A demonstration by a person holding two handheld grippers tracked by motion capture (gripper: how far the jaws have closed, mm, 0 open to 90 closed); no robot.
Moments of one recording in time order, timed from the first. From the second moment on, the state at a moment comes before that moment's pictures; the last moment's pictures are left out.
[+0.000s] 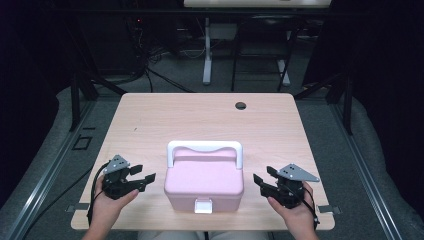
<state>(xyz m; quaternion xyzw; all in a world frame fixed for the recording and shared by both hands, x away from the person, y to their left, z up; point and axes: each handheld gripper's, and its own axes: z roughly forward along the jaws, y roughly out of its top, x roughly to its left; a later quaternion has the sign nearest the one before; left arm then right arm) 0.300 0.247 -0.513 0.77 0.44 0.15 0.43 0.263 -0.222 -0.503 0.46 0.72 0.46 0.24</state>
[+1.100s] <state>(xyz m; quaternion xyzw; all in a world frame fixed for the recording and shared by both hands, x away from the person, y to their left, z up) 0.303 0.251 -0.550 0.78 0.44 0.15 0.42 0.272 -0.224 -0.543 0.45 0.74 0.43 0.26</state>
